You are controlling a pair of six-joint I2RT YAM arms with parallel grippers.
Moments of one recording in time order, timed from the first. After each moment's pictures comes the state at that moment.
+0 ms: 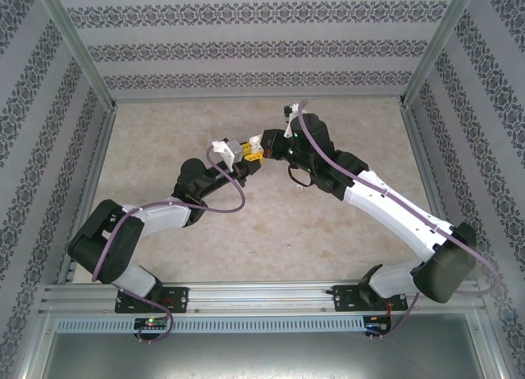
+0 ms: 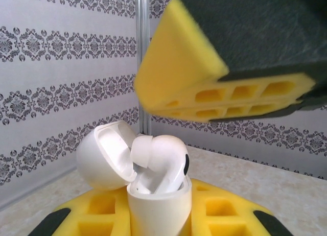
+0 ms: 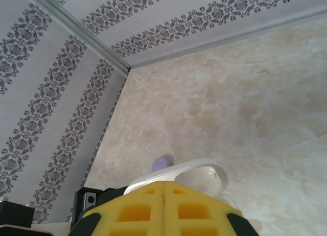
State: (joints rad) left arm -0.53 1.54 0.67 1.07 0.42 -0.07; right arm 0.71 1.36 1.28 -0.31 0.02 0.73
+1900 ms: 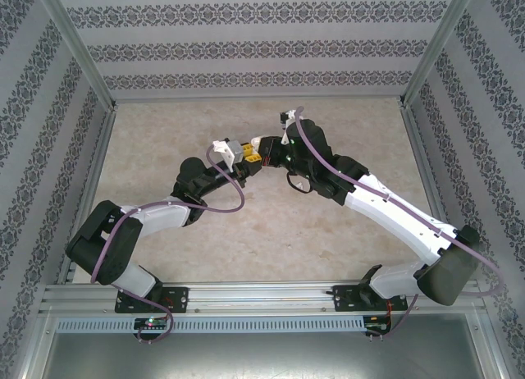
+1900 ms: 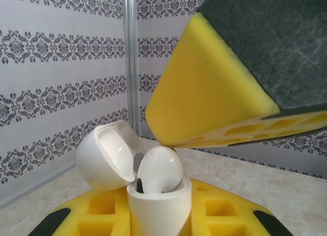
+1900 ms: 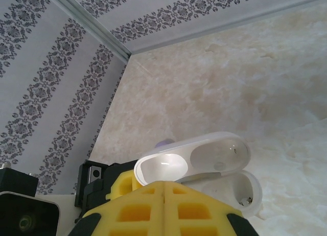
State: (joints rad) left arm -0.53 1.53 0.68 1.05 0.48 -0.07; right arm 0.76 1.34 1.28 -0.37 0.04 0.74
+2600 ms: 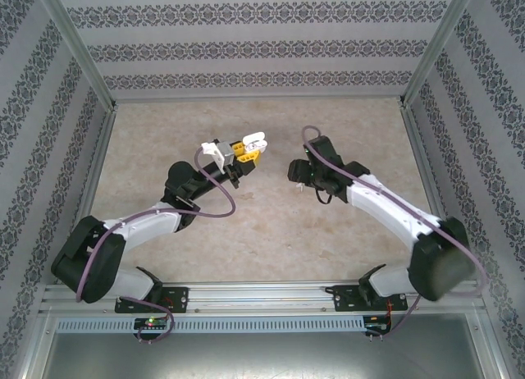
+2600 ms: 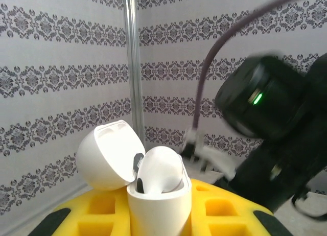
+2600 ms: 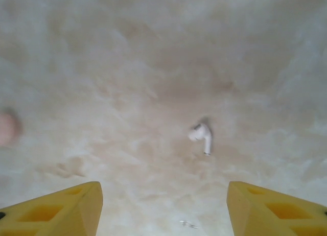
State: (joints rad) left arm -0.52 1.37 0.63 1.02 0.46 -0.07; right arm 0.52 1.43 1.02 -0.55 0.08 0.63
